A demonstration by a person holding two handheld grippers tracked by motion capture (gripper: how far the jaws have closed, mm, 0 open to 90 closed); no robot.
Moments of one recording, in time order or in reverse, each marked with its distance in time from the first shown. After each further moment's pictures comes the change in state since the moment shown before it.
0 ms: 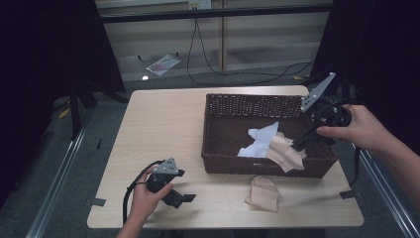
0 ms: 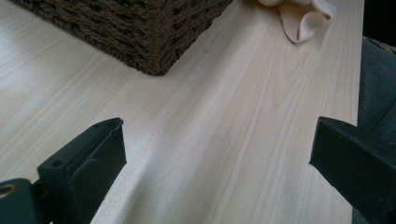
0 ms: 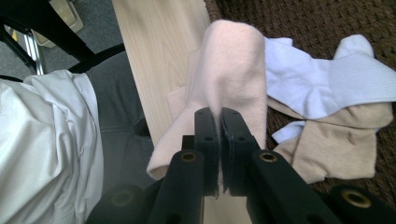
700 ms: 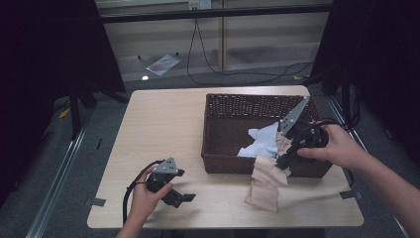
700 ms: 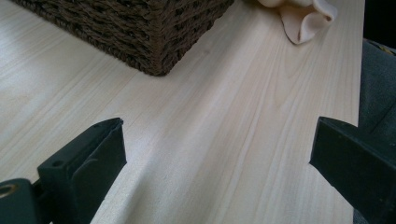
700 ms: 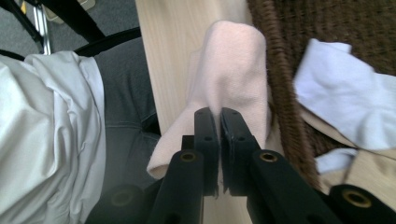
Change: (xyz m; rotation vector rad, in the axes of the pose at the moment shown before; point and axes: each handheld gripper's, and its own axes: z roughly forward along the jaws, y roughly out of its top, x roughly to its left) left arm 0.001 0.000 0.000 -0.007 -0.001 -0.002; right arm 0.025 0.007 0.055 0.046 0.044 -0.091
